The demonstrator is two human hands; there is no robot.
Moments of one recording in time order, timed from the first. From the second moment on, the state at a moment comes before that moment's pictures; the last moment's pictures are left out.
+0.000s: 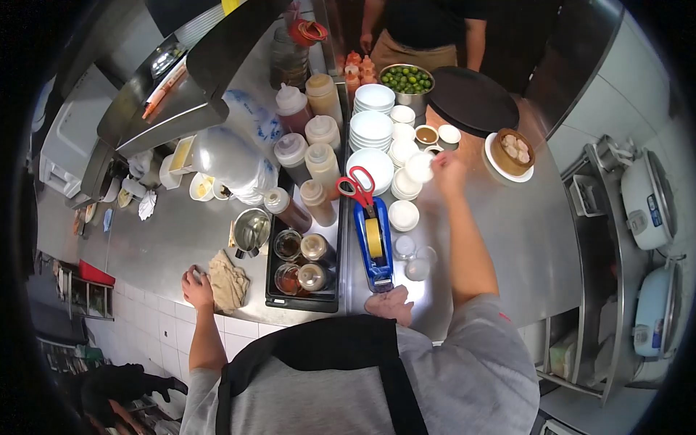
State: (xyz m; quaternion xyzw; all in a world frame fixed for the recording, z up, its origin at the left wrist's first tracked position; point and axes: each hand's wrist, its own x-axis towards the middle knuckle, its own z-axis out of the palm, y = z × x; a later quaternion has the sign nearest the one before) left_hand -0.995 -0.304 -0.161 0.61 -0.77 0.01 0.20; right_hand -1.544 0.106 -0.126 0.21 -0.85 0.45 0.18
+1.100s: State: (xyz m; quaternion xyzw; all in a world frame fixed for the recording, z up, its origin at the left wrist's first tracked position) left_hand -0.996 -0.306 -0.161 0.60 -0.78 0.02 0.21; right_hand -1.588 -0.006 -0.029 0.33 -0.73 0.60 0.02
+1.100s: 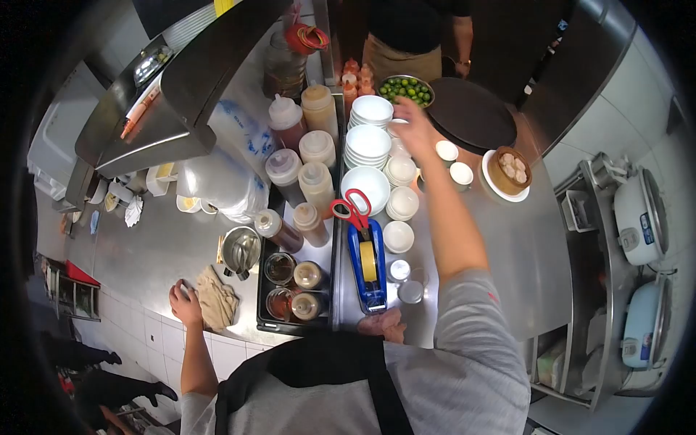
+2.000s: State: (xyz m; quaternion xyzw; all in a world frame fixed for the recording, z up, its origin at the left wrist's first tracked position) left_hand -0.987 -0.313 -0.175 0.58 -0.79 0.06 0.21; right_hand -1.627 0.142 0.015 0.13 -0.99 0.10 -0.02
